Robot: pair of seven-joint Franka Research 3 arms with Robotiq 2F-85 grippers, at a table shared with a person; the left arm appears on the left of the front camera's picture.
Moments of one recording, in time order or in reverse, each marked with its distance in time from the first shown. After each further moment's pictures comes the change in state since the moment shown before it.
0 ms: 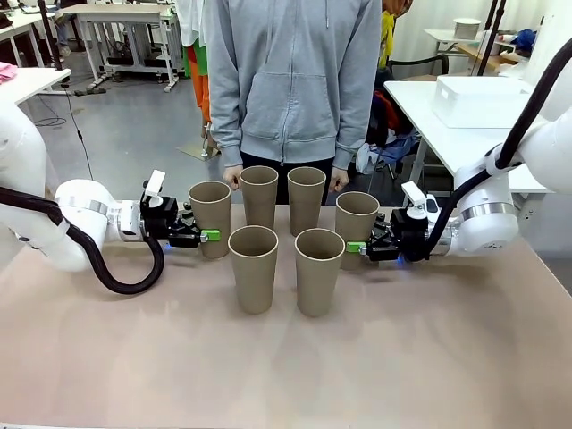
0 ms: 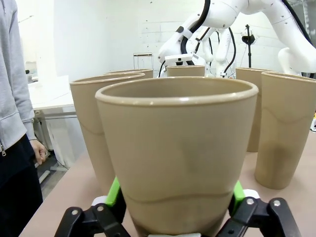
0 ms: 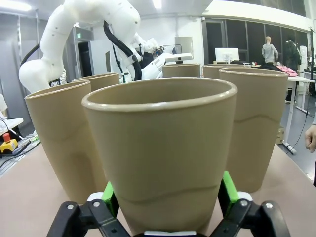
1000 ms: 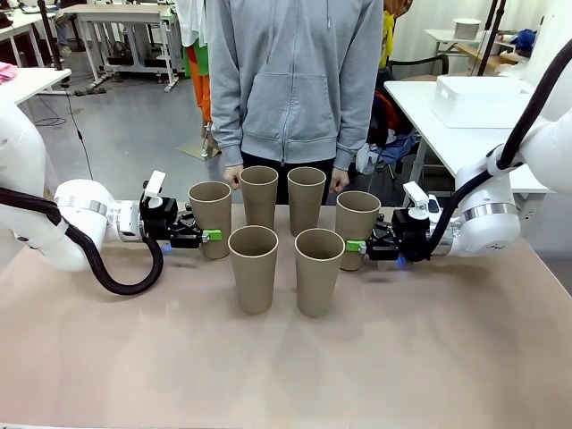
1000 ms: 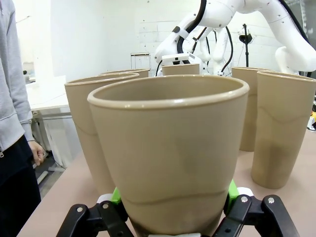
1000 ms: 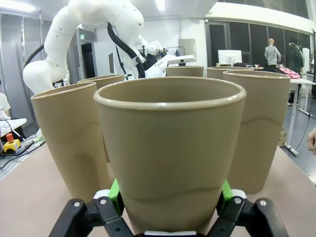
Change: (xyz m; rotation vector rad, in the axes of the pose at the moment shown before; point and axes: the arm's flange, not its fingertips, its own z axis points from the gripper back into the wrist) left arm 0.000 -0.003 0.000 -0.014 0.003 -0.002; right arm 0.000 0.002 0.002 0.016 -0.008 0.000
